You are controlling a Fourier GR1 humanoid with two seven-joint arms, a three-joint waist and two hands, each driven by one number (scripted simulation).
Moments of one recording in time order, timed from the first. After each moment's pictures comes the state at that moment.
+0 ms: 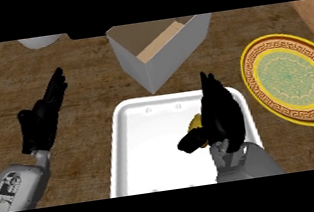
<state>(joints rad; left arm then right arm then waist) -0.26 0.40 -0.24 -1.40 0.17 0.25 0.06 -0.34 -0.01 0.48 -1.65 0.88 0.03 1.19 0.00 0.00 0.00</state>
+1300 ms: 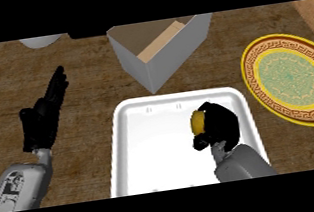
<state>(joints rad) -0.26 0.33 -0.16 -1.41 0.08 0.18 0.09 -0.27 -0.01 0.45 -1.34 0.89 -0.03 1.06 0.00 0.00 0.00</state>
